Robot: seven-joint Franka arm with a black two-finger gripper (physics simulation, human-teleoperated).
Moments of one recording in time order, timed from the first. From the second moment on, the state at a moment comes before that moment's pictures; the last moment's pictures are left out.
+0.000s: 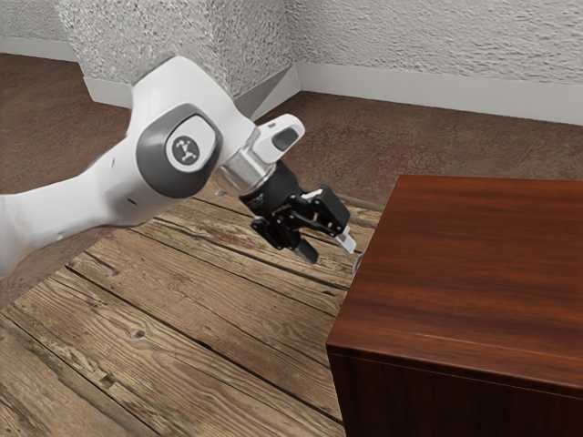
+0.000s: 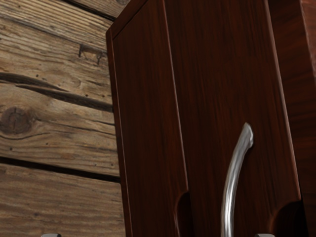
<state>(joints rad) 0.00 0.04 0.00 -1.76 -0.50 2.04 -0.03</state>
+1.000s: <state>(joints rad) -0.01 0.05 -0.01 -1.79 -0.50 2.06 -0.03</state>
